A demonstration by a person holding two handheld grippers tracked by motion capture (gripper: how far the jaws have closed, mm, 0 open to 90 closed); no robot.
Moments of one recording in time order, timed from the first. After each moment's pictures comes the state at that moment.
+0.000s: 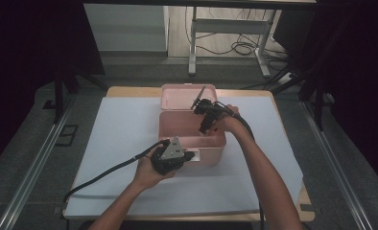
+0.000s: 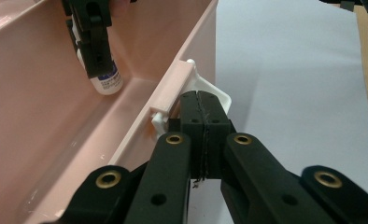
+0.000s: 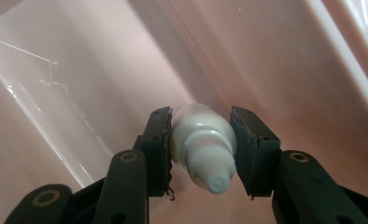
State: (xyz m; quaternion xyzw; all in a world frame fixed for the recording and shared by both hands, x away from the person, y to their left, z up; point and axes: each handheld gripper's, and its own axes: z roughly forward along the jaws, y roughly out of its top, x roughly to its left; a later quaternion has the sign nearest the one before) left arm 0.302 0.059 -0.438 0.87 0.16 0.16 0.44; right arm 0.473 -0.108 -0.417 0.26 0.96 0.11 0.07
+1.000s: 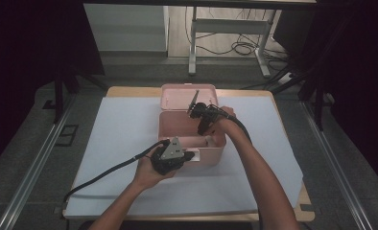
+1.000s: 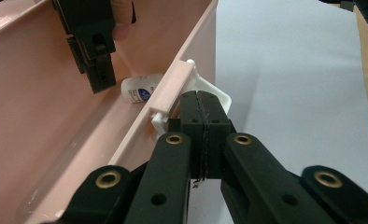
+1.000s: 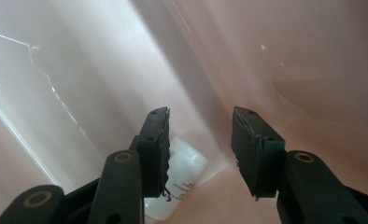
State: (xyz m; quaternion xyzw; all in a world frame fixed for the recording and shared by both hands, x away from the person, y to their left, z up) left arm 0.302 0.059 -0.438 0.87 0.16 0.16 0.44; right arm 0.475 -0.098 -0.430 0.23 0.97 0.08 0.09
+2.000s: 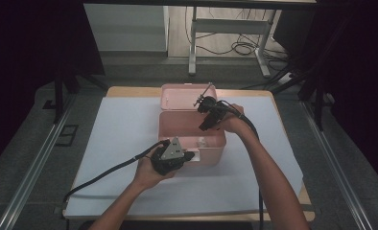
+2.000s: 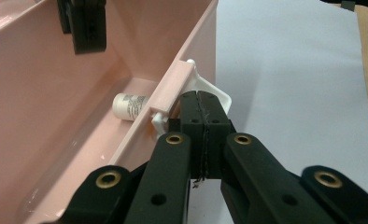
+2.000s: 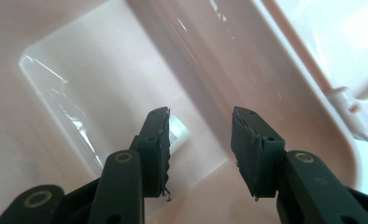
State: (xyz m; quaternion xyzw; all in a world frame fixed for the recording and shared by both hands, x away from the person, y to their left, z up) left arm 0.301 0.059 -0.438 0.87 0.16 0.16 0.43; right arm 0.453 -0.121 -0.388 0.25 0.95 0.17 0.09
